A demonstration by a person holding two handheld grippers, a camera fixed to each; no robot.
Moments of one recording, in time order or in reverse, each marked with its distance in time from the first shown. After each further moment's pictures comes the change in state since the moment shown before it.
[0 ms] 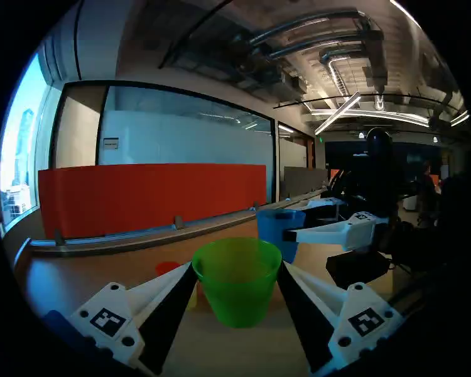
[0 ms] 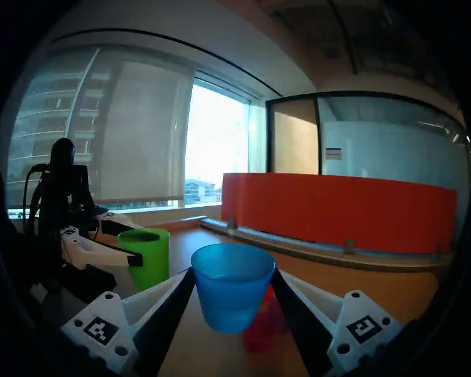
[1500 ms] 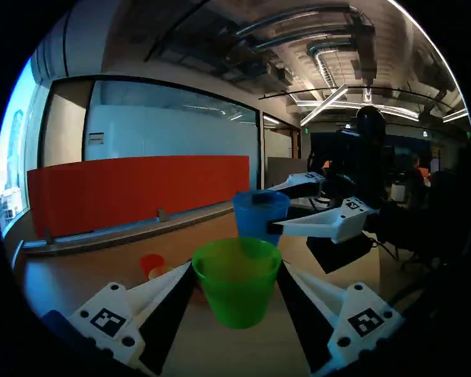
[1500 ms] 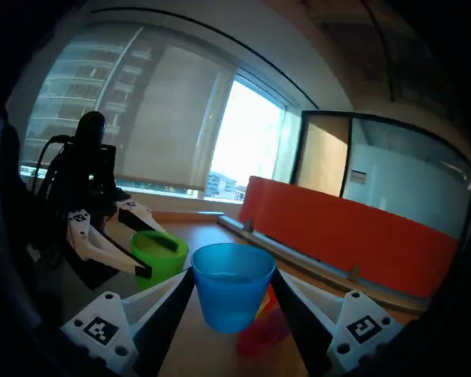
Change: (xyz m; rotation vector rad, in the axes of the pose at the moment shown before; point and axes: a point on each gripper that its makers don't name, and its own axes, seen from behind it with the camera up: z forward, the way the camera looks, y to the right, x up) left arm -0.011 0.029 -0.006 -0.085 -0.056 0.018; right arm 0.016 -0.023 -0.009 0.120 -0.018 -0.218
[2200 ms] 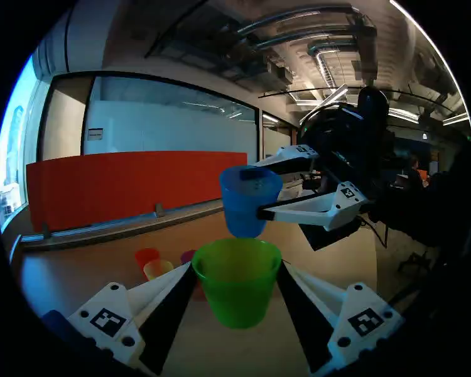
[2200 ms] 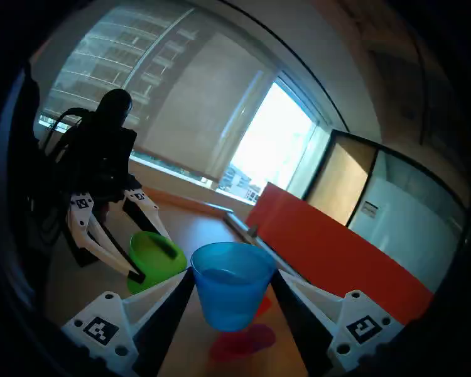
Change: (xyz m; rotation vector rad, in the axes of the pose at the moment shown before) left arm -0.012 0.006 0.001 -0.010 -0.009 -0.015; right arm 0.019 0.000 0.009 0.068 -0.024 -0.250
